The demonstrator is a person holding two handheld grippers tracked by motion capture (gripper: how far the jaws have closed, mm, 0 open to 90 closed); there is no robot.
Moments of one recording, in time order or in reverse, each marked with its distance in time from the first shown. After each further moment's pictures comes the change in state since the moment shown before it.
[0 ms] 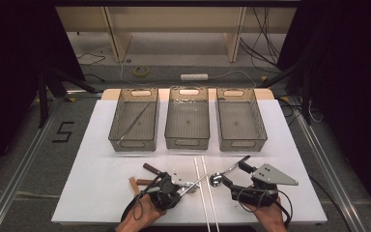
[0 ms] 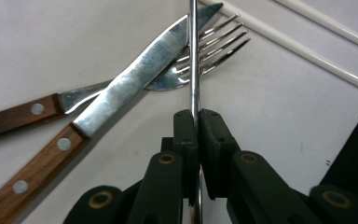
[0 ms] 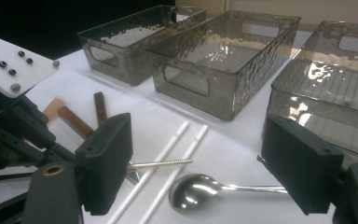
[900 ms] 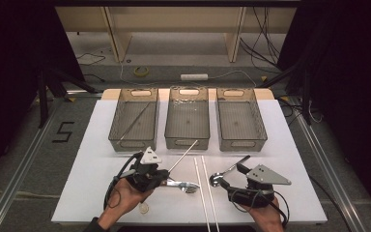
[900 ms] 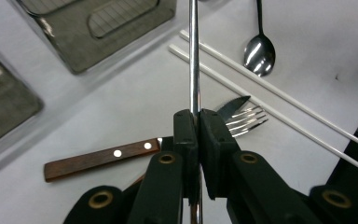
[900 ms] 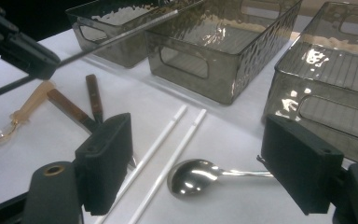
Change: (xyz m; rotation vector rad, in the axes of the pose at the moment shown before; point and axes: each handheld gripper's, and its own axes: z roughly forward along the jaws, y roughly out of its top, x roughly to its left) left arm 0.046 0.006 -0.069 -0.253 0.017 -0.098; right arm 0.007 -0.002 0.006 0.070 -0.032 -0.016
